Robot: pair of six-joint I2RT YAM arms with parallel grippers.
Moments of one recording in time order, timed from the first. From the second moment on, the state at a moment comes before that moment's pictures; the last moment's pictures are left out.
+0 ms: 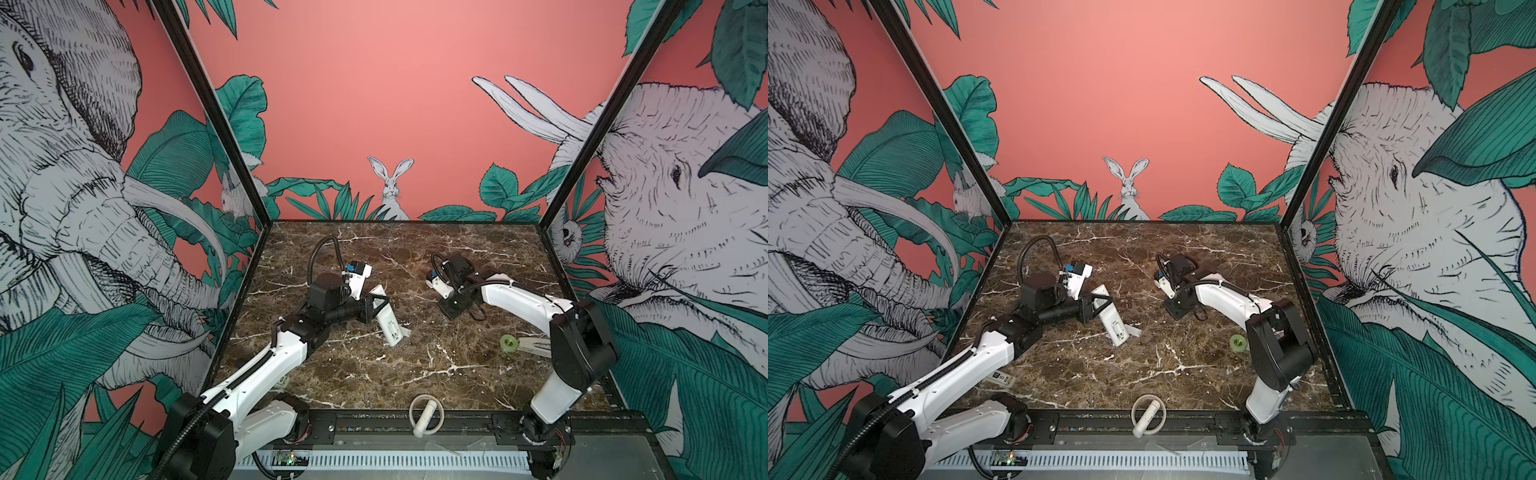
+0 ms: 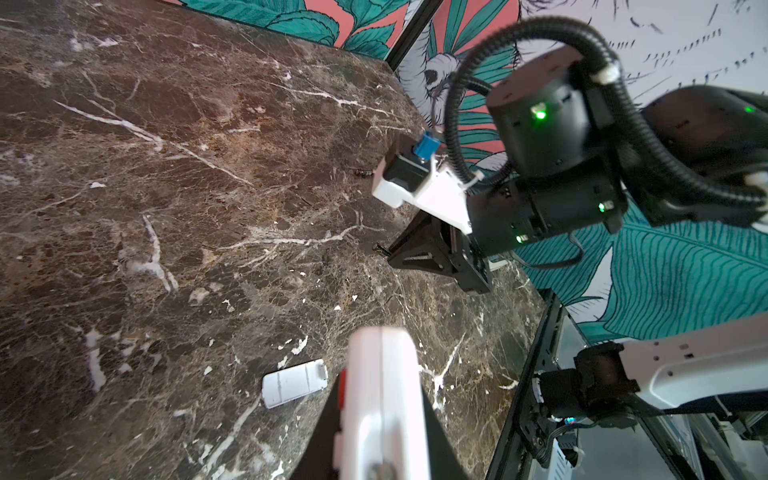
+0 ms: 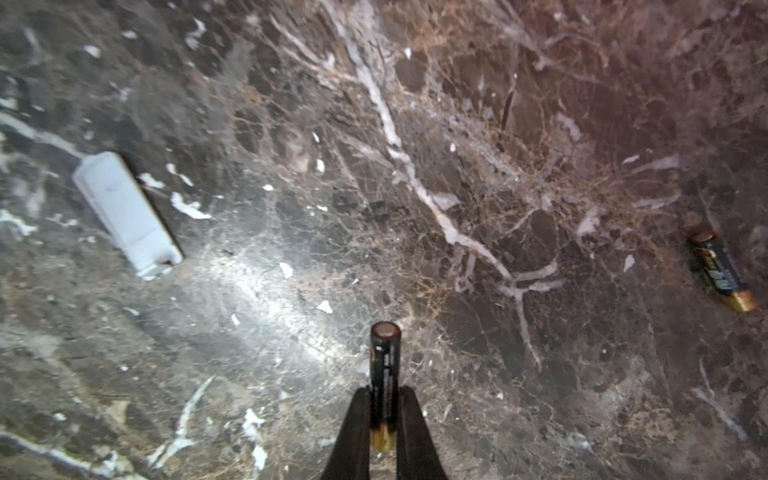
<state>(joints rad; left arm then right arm) -0.48 1.07 0.64 0.00 0.56 -0.45 0.58 1.67 1.17 -0.73 -0.08 -0.17</state>
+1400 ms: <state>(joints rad) -0.36 1.20 0.58 0.32 0.79 -0.88 0.92 1.47 1.17 -0.60 -0.19 0.06</state>
